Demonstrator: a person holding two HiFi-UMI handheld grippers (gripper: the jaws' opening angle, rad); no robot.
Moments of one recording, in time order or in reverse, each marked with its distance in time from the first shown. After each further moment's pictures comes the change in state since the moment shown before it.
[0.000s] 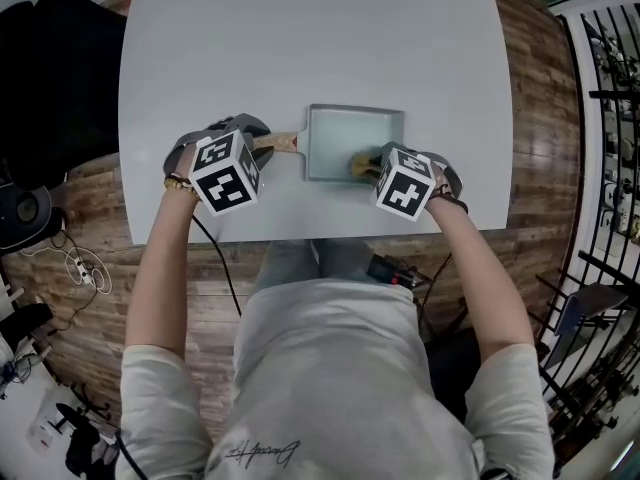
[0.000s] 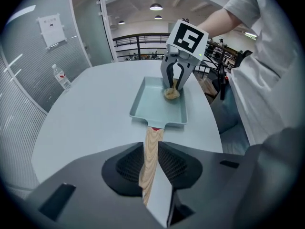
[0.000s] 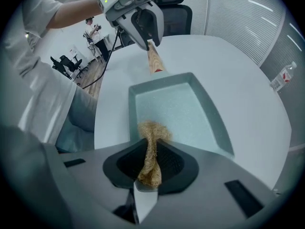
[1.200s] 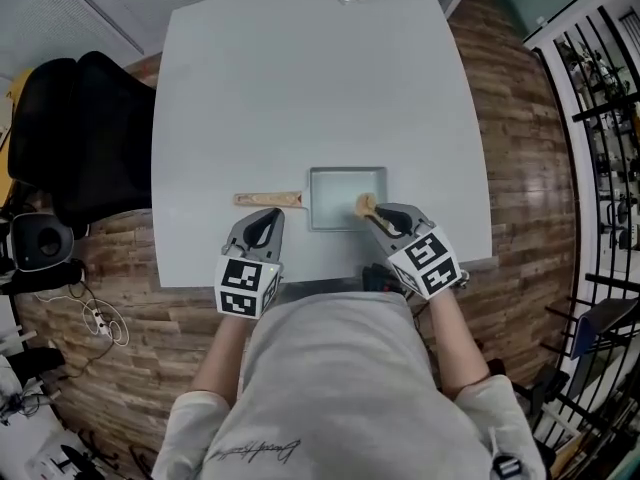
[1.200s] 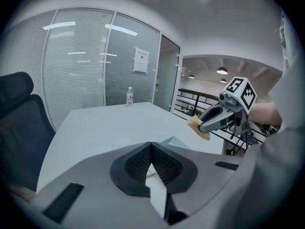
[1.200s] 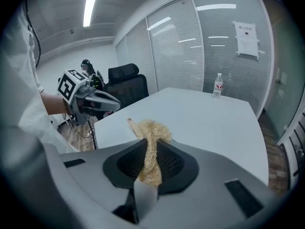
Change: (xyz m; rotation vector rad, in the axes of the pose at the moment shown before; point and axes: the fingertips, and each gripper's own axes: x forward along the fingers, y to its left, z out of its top) left arm -0.102 -0.016 0.035 -0.762 -0.597 0.416; right arm -0.140 0.003 0.047 0.447 -0.662 -0.269
